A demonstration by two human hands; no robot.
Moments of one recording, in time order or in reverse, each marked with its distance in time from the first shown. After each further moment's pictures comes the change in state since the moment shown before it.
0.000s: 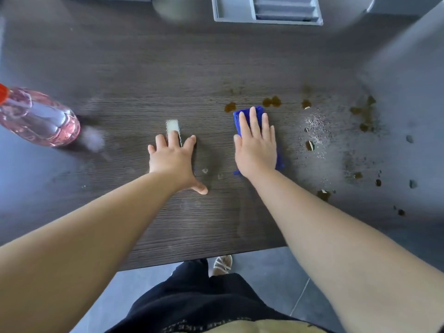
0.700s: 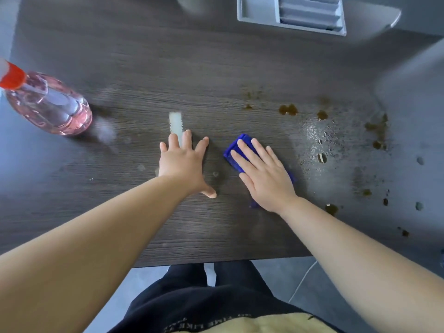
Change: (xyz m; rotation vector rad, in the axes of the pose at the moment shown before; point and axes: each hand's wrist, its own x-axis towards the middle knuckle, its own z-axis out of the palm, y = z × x) left_hand 0.000 -0.004 0.003 0.026 0.001 0.019; right_hand -0.035 0.027 0.008 -0.119 -0.045 -0.535
